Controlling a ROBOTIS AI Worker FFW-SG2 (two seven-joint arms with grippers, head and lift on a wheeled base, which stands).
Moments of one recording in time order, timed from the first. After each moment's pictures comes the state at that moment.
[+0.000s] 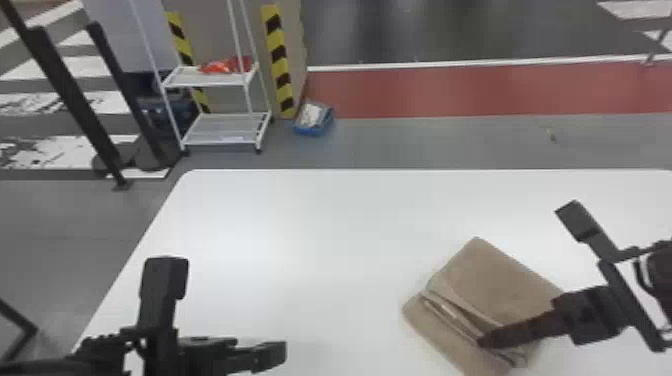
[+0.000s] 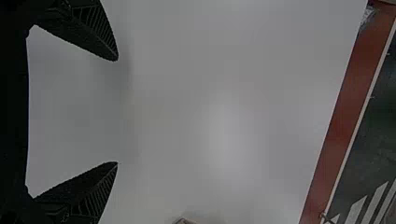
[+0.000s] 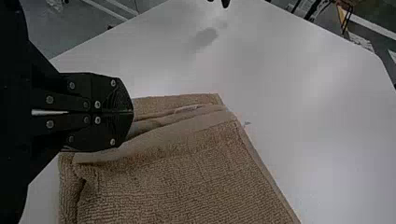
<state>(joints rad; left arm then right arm) 0.31 0.05 0.20 -2.44 0.02 1.55 -0.50 -0.23 -0.41 0.24 -1.83 0.16 1.57 1.36</state>
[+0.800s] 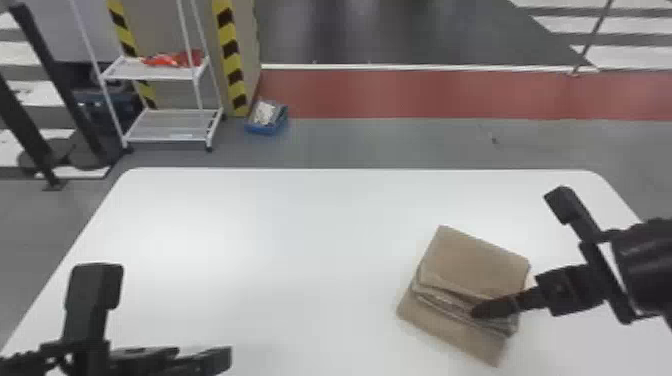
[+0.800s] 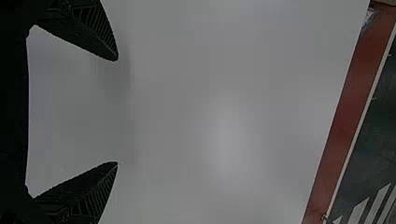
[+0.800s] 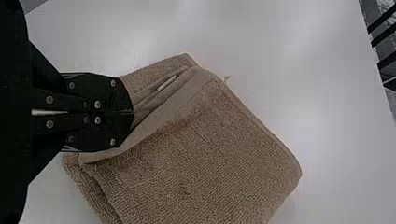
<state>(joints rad) 0.31 0.06 0.21 -2.44 0.02 1.55 -0.50 -0.23 -0.44 0.13 -1.82 0.28 1.57 1.36</state>
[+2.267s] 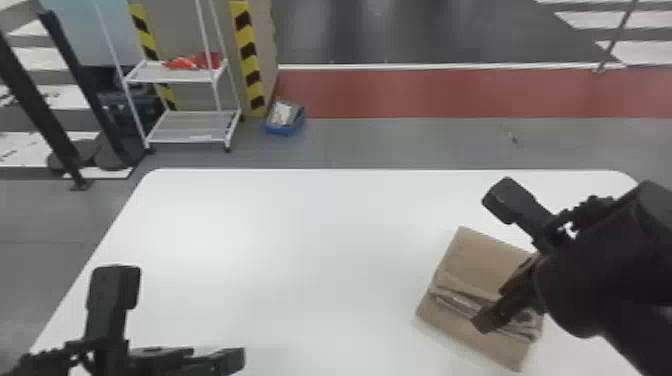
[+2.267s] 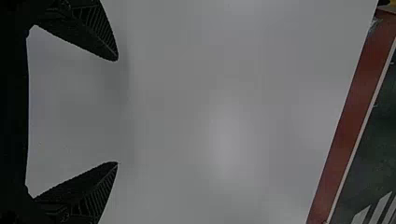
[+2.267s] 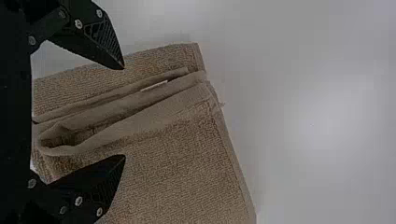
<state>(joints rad) 0.32 0.06 0.23 -2.43 0.03 1.54 -0.50 -0.35 -0.48 0.58 -1.91 0.68 1.57 1.36</state>
